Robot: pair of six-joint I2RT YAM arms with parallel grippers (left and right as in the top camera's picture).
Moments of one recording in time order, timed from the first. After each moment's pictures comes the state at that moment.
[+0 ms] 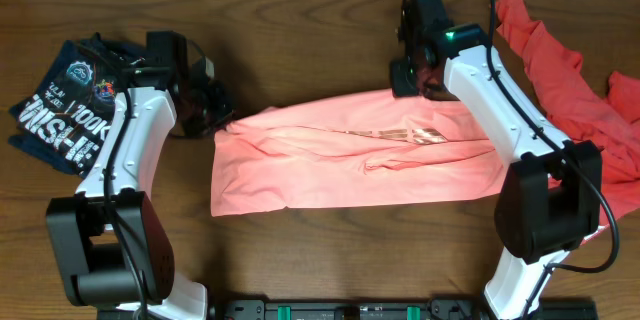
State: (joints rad) left arm 0.06 1.71 1.25 -0.89 0.40 -0.39; right arm 0.31 1.96 1.63 -0.97 0.00 0.22
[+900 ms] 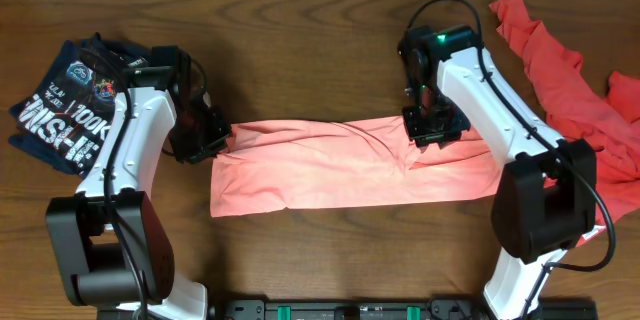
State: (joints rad) left arm 0.06 1.71 1.25 -1.13 0.26 -0.35; right arm 0.33 1.97 1.62 -1.45 0.06 0.22
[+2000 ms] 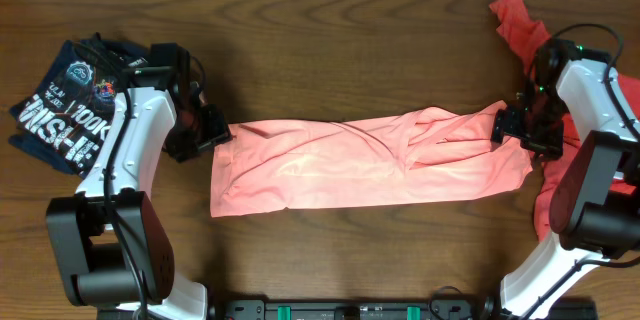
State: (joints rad) left arm 0.06 1.71 1.25 -1.07 0.15 -0.33; right arm -0.23 1.97 1.43 -1.21 -0.01 0.14
